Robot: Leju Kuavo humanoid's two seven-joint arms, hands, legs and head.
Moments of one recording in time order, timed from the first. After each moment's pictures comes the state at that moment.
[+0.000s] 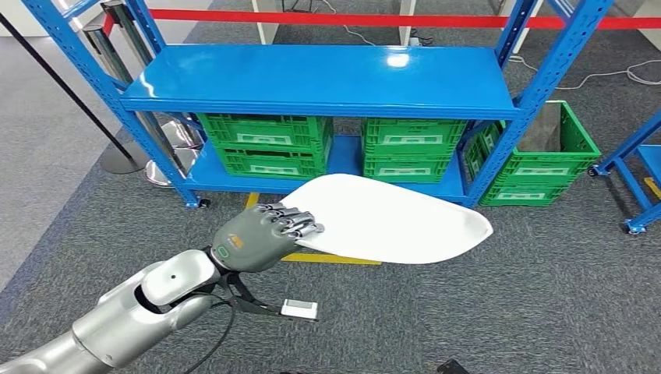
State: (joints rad) left arm -0.33 0.22 -0.84 -1.57 -1.32 0.49 -0.24; right arm -0.12 0.13 -0.29 -0.22 1.01 -0.30 -0.21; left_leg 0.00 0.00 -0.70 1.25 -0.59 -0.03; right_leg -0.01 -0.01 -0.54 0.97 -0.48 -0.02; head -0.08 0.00
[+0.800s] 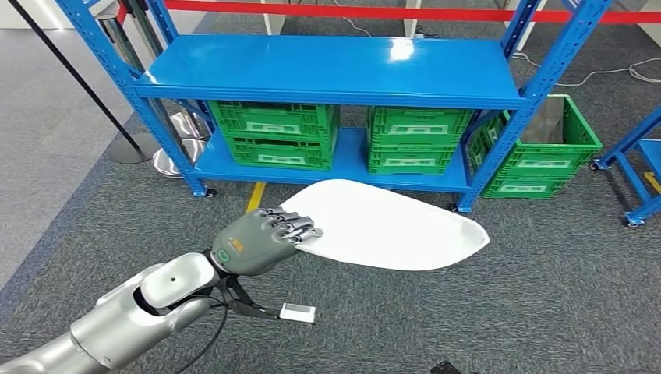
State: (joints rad) left arm -0.32 0.23 -0.84 -1.57 -1.34 0.50 -0.24; right arm -0.12 0.13 -0.29 -0.22 1.02 -0.30 -0.26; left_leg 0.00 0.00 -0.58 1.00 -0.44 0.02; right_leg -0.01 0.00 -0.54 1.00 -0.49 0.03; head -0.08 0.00
